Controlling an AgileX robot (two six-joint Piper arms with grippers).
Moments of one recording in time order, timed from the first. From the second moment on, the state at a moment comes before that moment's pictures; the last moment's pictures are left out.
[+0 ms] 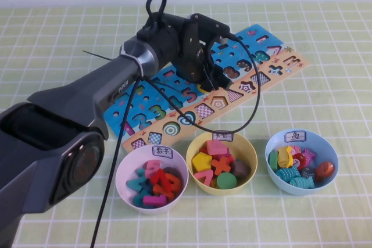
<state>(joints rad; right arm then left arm) -0.12 0.00 0.03 -0.01 0.37 -0.16 -0.56 2.44 -2.19 -0.02 0.80 0.12</state>
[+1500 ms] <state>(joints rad) -0.12 0.00 0.03 -0.01 0.37 -0.16 -0.63 2.10 -1.87 0.08 0.90 0.09</state>
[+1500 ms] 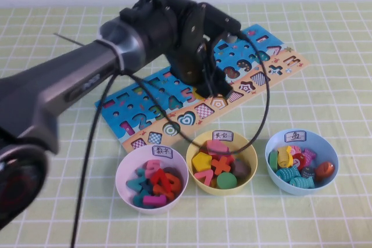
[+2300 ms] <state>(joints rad) -0.12 0.00 0.03 -0.01 0.37 -0.16 -0.60 1.54 -0.96 -0.06 0.50 0.07</state>
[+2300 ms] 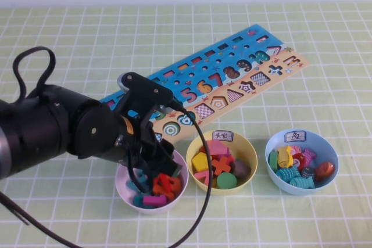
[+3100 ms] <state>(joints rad) -0.12 0.00 0.03 -0.01 0.37 -0.16 -0.60 1.12 -0.85 0.02 0.16 0.06</state>
